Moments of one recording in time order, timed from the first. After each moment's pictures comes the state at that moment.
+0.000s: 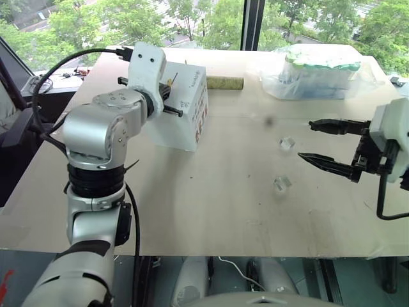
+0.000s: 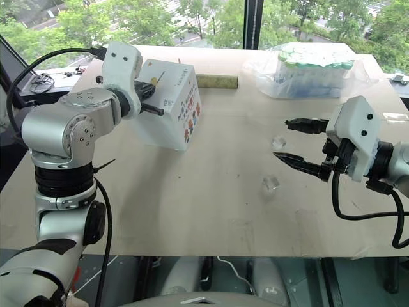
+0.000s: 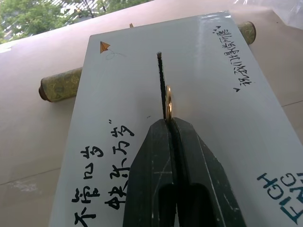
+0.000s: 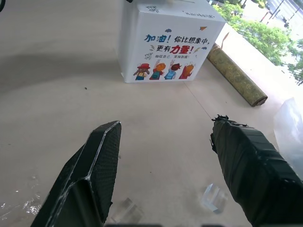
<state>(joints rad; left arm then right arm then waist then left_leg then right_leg) -0.92 0.54 0.03 -0.25 -0.28 1.36 -0.12 -0.21 -1.05 -0.37 -0.70 0.85 0.73 0.76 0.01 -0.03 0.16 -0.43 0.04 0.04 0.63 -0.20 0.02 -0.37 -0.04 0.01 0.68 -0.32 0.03</state>
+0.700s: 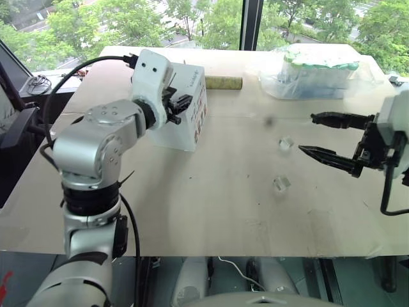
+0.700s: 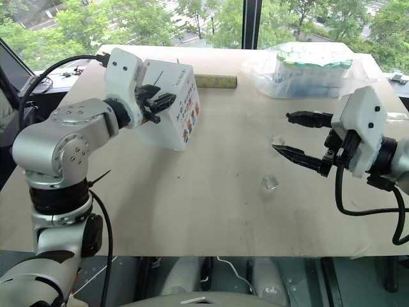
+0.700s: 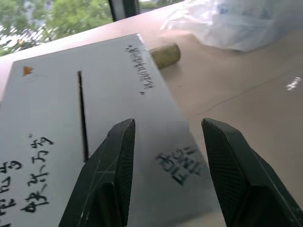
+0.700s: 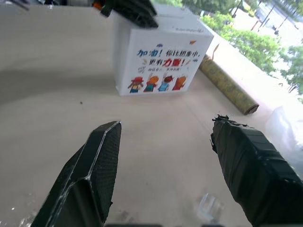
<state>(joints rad) -0.73 0.58 0.11 -0.44 -0.39 1.20 -0.38 -0.27 -1.03 -0.40 -0.69 0.93 0.75 0.70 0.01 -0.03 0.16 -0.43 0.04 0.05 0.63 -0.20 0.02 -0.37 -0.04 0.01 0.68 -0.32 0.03</state>
